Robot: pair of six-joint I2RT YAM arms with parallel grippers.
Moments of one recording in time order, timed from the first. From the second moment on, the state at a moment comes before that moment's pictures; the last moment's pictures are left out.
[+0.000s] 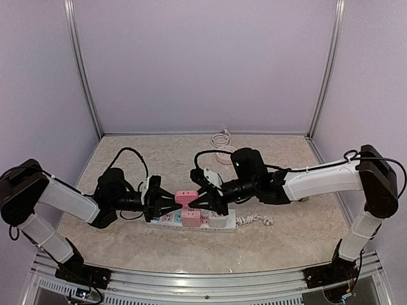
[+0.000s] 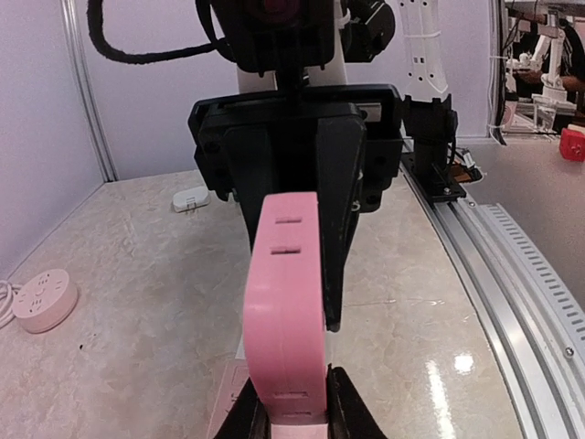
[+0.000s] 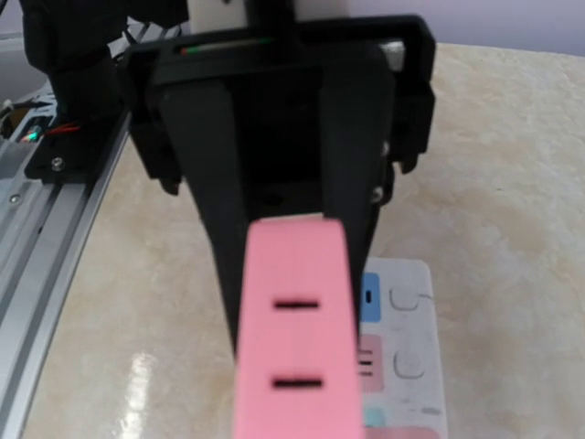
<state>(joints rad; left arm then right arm) -0.67 1.53 0.40 1.01 0.83 0.22 0.96 1.70 1.00 0.27 -0.59 -0.30</state>
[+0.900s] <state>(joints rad) -0.62 1.63 0.47 0.92 0.86 0.25 0.94 1.77 0.98 0.33 -0.54 -0.29</state>
